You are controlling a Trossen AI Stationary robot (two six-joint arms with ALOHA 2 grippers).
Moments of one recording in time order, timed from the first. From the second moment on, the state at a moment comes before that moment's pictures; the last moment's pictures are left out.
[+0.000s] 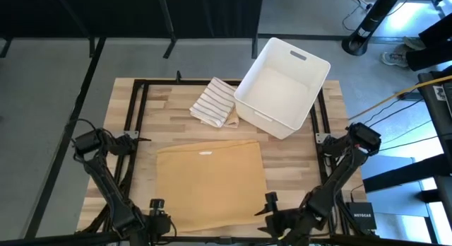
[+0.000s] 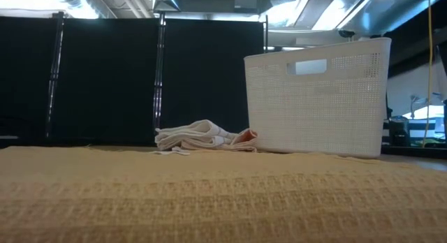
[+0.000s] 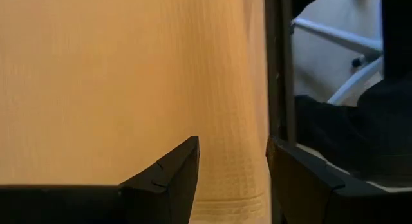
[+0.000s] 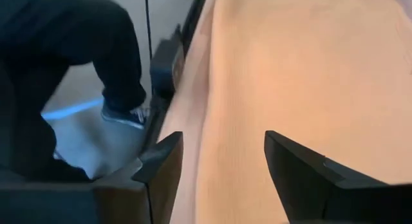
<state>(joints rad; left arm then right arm) -1.08 1.84 1.24 -0.67 -0.29 -1.02 0.93 1.76 1.21 -0.30 0.56 0.47</state>
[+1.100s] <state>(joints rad) -1.05 1.87 1.21 -0.67 -0.20 -1.01 0.91 1.91 1.21 -0.43 0.55 0.44</state>
